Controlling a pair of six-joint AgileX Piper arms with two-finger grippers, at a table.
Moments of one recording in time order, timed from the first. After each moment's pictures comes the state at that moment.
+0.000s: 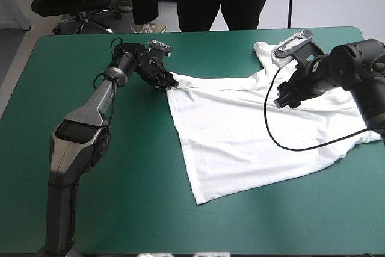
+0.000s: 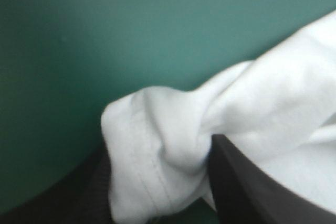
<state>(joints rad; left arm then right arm) -0.28 2.33 -2.12 -0.21 0.98 0.40 0.24 1.42 -1.60 0.00 1.24 -0.40</state>
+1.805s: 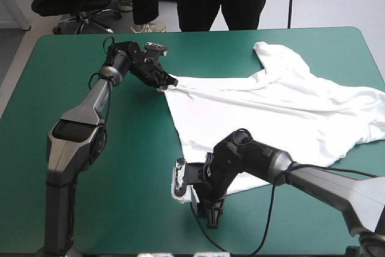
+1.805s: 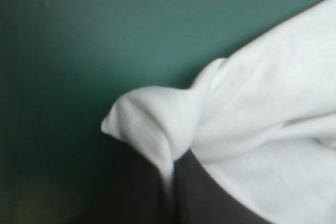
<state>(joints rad) -0.24 2.33 -2.13 -0.33 1.06 0.37 0.94 1.59 -1.12 0.30 0.94 -0.80</state>
